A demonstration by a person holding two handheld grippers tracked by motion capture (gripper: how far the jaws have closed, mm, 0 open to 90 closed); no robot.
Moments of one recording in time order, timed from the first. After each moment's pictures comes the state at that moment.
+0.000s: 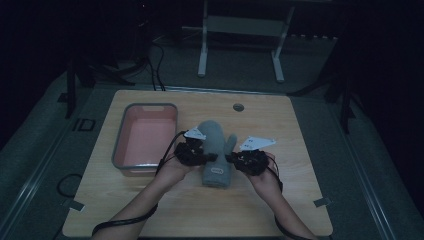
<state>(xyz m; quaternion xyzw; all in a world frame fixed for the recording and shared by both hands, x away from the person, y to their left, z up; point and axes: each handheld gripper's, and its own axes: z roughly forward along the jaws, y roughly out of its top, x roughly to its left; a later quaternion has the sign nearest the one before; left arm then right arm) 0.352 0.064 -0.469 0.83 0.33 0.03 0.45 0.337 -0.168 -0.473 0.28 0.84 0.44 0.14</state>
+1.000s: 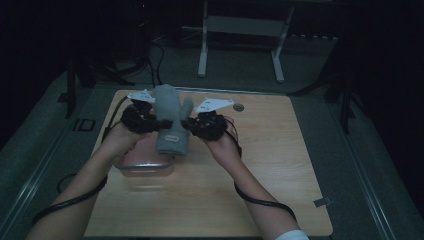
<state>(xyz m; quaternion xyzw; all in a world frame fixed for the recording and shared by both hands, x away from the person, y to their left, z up) 0.373 0.196 -0.378 0.82 0.36 0.10 0.43 0.382 -0.045 -0.394 0.22 0.83 0.50 0.13</state>
